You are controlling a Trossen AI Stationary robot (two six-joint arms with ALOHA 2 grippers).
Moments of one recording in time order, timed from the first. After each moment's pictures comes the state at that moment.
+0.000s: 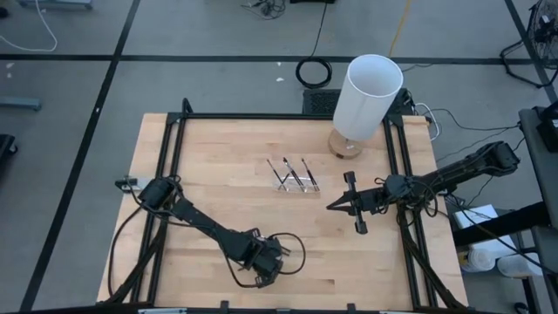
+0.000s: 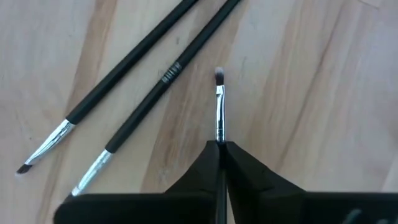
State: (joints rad) left arm -0.53 2.16 1.48 -0.71 0.00 -0.88; right arm 0.26 0.93 0.28 0.69 0.02 -0.27
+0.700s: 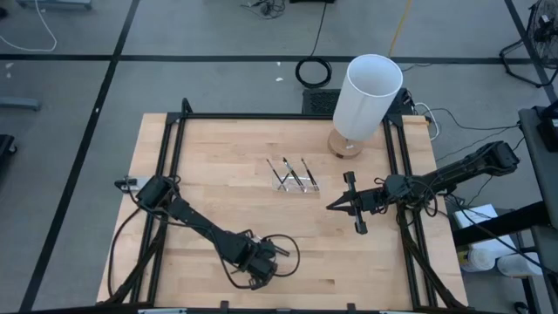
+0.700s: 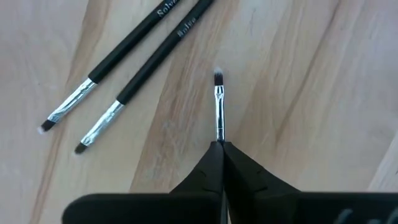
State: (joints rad) left arm -0.54 2.08 1.47 -0.76 -0.05 -0.89; right arm 0.26 0.93 0.28 0.69 0.02 -0.27
